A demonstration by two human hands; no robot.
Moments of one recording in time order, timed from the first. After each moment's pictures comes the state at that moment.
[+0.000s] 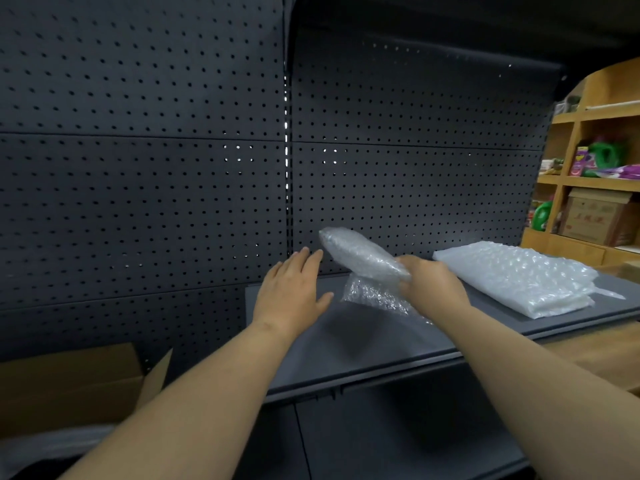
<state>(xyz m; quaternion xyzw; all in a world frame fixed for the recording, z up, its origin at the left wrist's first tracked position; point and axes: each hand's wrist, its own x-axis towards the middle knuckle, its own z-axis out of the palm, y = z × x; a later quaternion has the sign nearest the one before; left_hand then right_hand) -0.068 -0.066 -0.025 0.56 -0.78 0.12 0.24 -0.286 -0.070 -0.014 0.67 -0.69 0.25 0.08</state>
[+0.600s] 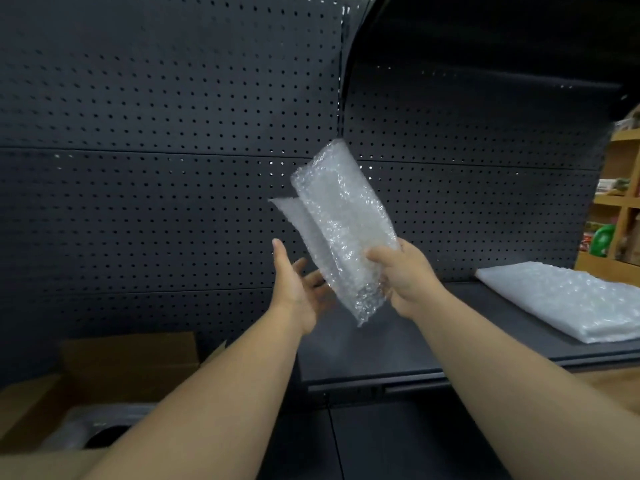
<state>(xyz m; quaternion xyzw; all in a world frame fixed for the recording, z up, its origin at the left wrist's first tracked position) -0.029 -0.037 0.002 0.35 -0.29 -0.61 0.65 -0.168 -0.028 0.033 0.51 -0.41 0.59 -0.47</state>
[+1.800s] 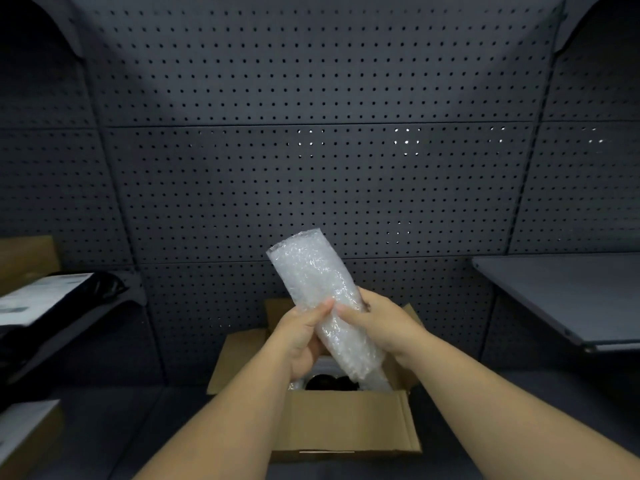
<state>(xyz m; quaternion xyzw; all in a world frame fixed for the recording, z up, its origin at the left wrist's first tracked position) 0.354 0.054 -0.092 0.42 -0.36 -0.60 0.58 0.211 0.040 -0.066 0.68 -0.49 0.32 -0.44</state>
